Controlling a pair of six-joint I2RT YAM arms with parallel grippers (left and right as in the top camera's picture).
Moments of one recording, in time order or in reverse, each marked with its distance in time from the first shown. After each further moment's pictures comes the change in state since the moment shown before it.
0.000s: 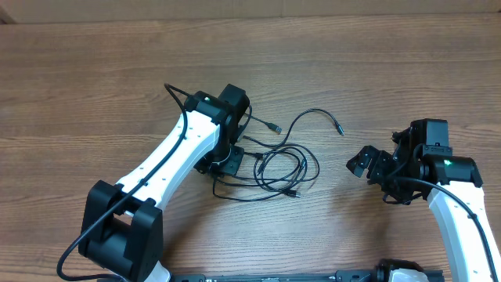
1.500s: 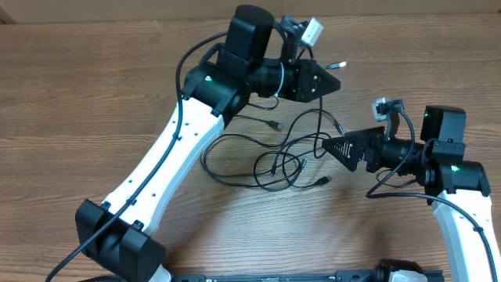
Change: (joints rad) left arm -0.078 -0.004 0.361 0.823 0.862 -0.441; right arm 0.000 -0.060 0.039 0.336 -0.703 -0.393
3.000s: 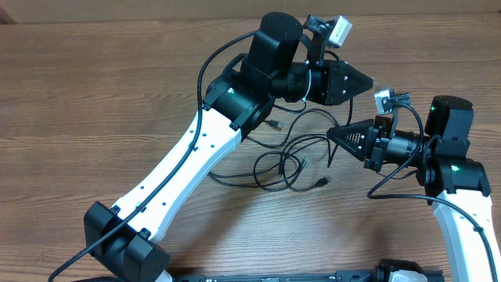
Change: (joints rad) left arm -0.102 0.000 0.000 0.174 -0.108 -0.130; right arm 0.000 0.000 0.003 0.172 -0.277 -0.001
